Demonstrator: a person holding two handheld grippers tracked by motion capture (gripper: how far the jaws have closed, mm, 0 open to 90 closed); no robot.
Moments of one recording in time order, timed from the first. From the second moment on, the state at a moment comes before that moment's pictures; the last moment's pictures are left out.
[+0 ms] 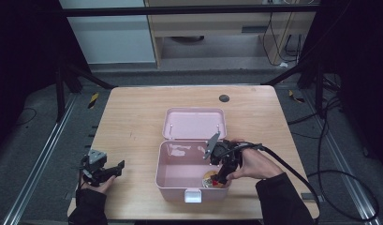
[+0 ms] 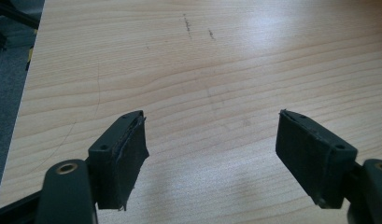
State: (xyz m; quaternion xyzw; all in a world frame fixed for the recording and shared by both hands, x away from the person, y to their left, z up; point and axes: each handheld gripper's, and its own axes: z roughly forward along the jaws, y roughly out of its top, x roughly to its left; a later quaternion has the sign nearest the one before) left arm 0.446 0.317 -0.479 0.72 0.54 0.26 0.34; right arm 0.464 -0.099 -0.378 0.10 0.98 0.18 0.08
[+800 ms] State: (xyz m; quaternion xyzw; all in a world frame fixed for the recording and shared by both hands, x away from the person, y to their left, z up) left arm 0.445 0.317 -0.478 0.72 0.54 0.26 0.34; right arm 0.454 -0.165 -0.344 0.21 0.91 0.31 0.19
